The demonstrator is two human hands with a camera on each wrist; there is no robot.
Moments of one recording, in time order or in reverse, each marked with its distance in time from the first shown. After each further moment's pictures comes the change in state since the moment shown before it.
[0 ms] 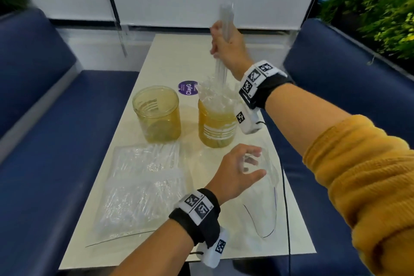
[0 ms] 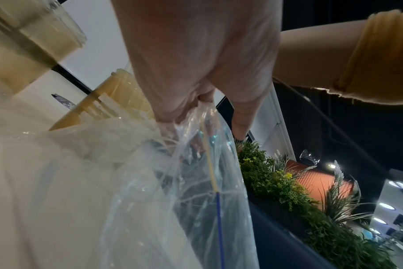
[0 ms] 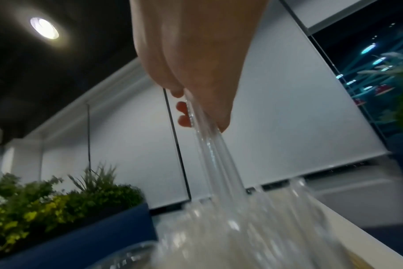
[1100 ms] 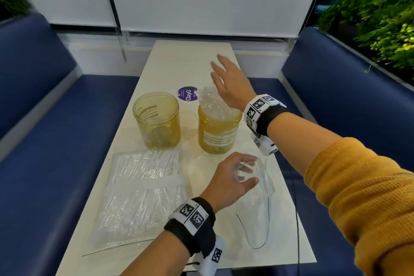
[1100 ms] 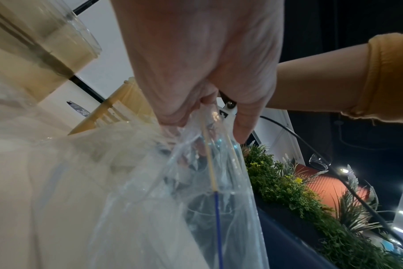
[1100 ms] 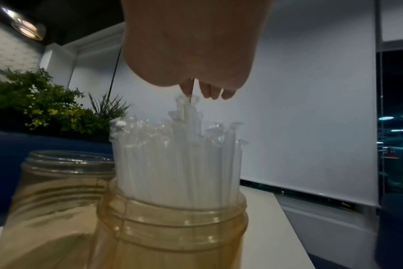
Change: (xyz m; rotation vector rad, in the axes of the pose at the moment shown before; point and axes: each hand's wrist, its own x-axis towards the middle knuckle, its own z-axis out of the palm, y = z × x) left_hand -0.001 -0.007 -0.009 -0.023 0.023 -0.028; right_hand -0.024 0.068 -0.012 -0.963 -0.198 -0.251
